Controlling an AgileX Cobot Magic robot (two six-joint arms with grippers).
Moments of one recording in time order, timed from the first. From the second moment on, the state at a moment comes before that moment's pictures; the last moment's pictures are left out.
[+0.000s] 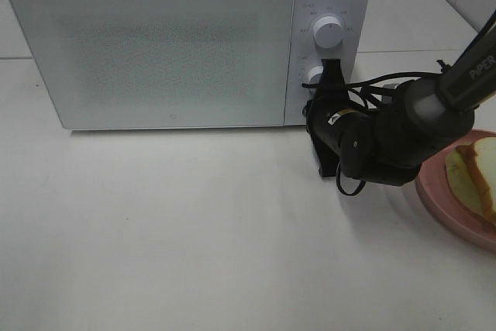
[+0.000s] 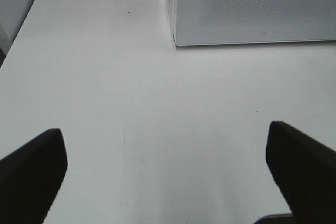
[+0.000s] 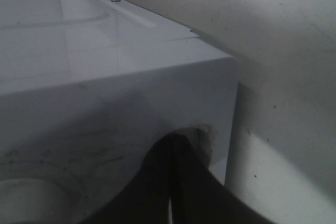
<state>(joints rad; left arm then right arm) -0.01 0.00 -0.50 -0.07 1.04 0.05 0.50 2.16 -0.91 0.56 -0.87 1.34</state>
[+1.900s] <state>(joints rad) -0.01 0.00 -0.50 -0.07 1.04 0.05 0.48 1.92 -0.86 0.46 -0.45 1.26</state>
